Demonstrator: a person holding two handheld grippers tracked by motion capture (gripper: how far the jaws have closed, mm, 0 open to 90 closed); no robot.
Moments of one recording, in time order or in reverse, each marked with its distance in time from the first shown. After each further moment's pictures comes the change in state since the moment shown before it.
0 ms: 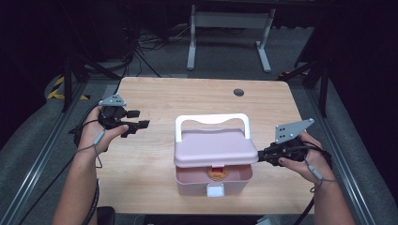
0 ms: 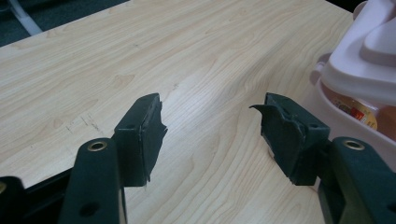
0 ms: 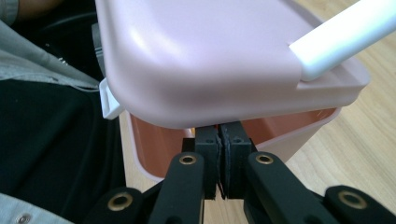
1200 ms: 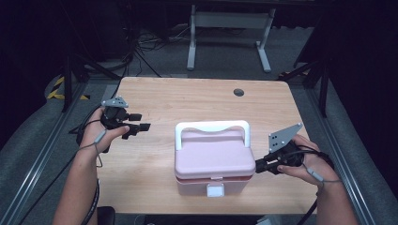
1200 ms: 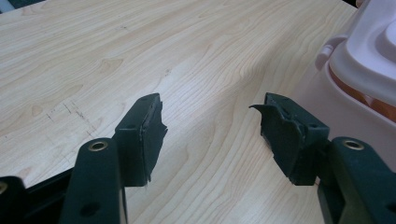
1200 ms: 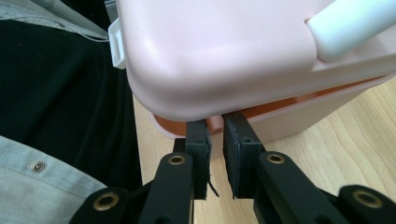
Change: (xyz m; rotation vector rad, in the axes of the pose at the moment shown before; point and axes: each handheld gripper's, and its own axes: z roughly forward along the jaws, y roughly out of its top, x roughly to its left) left arm 0.008 -0.007 0.011 0.040 -0.049 -0.027; right arm 0.005 -0.004 0.009 0.183 0.058 -0.046
